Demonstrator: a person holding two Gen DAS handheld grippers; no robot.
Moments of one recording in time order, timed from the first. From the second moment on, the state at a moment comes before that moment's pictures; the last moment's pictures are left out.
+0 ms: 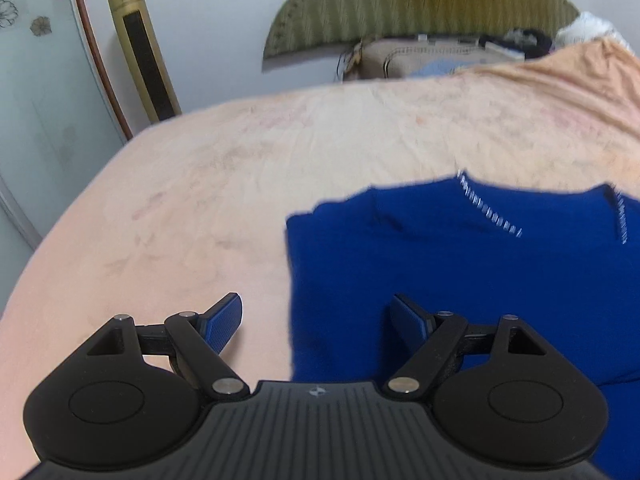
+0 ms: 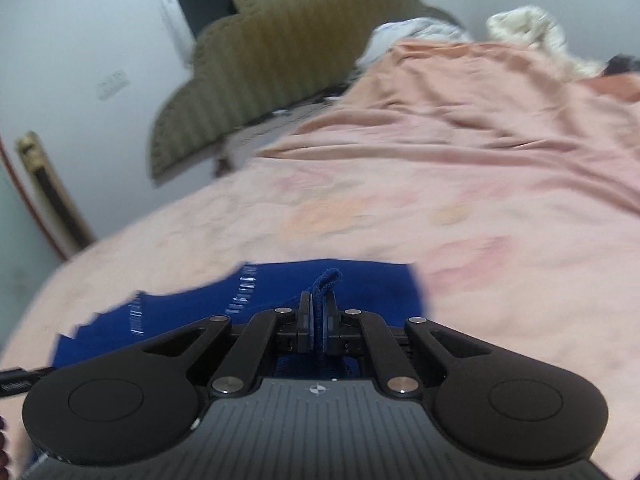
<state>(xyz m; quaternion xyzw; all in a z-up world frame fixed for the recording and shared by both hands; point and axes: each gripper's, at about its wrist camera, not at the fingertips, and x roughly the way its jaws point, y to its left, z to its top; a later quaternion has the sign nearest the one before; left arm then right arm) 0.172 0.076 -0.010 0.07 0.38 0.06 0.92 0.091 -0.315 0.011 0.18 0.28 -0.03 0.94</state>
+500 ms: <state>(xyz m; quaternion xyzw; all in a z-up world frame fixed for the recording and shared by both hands) 0.141 0.094 0.005 0.06 0.37 0.08 0.92 0.089 -0.300 -0.019 0.15 0.33 -0.04 0.93</state>
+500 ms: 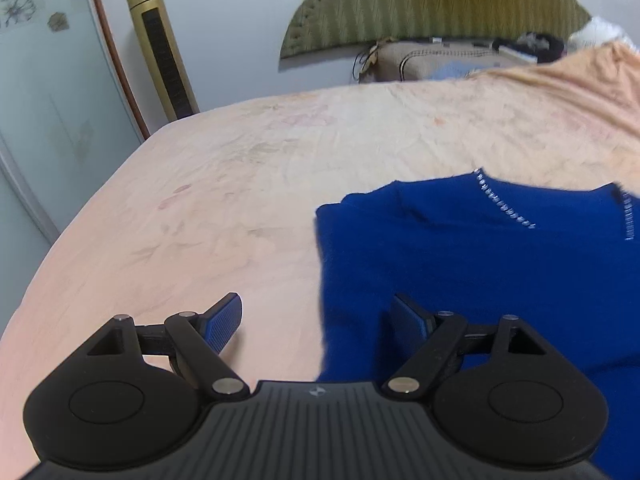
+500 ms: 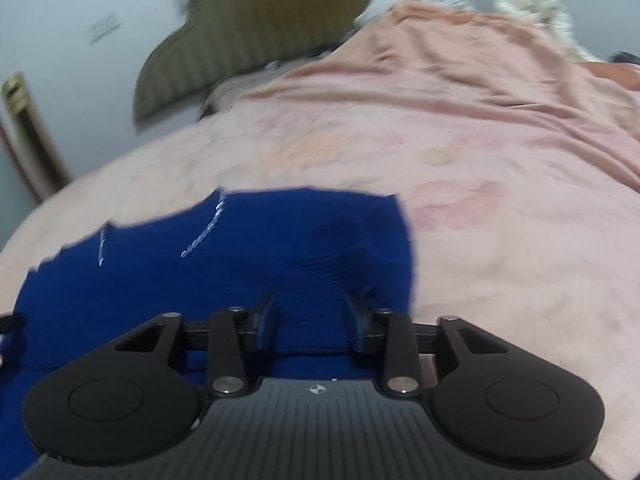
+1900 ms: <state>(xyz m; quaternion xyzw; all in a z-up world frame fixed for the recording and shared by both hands) 0.012 0.151 -0.003 -0.03 0.38 -0.12 0.92 -0.090 -0.306 -0.009 0.21 0.31 0.04 0.93</state>
